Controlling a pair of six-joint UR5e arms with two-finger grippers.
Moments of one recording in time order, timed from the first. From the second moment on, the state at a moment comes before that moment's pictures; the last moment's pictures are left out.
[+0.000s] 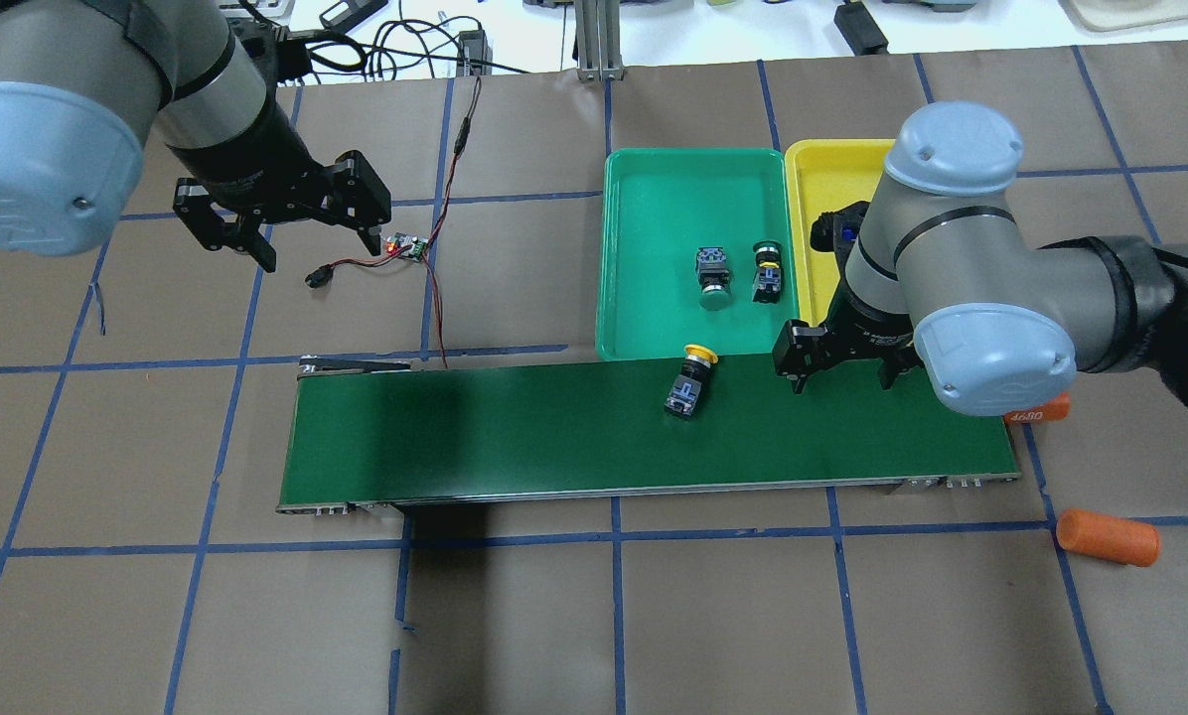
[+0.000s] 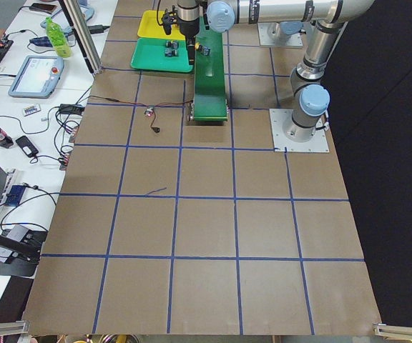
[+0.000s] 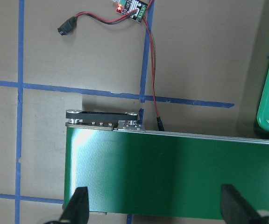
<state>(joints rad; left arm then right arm) -1.57 -1.62 -1.61 -1.49 1.56 -0.12 1.58 -1.51 2.01 -1.97 -1.57 0.00</state>
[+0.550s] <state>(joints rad) -1.57 -1.62 -1.61 -1.49 1.56 -0.12 1.56 -1.51 2.05 -2.02 -1.57 -0.01</state>
